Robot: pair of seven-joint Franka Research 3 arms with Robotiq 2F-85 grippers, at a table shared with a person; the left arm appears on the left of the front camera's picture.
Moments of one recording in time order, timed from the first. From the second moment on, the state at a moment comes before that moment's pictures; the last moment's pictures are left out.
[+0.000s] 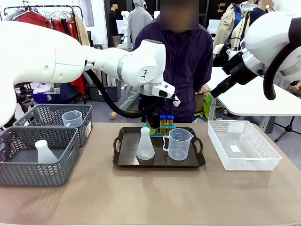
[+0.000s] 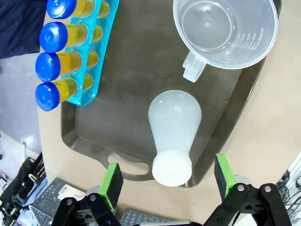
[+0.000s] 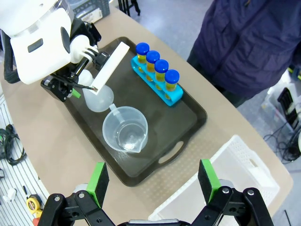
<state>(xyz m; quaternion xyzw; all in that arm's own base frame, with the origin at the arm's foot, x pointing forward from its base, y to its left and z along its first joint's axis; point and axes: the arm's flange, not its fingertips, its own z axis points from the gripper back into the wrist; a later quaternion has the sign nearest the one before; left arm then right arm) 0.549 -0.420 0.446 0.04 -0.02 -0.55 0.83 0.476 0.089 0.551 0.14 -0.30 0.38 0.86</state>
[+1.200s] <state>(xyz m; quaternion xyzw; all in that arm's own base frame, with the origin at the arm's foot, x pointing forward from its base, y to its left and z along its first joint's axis) 0.557 -0.366 0.510 -0.07 -0.02 -0.56 0.82 0.476 0.089 0.551 0.14 -0.30 0.38 0.86</state>
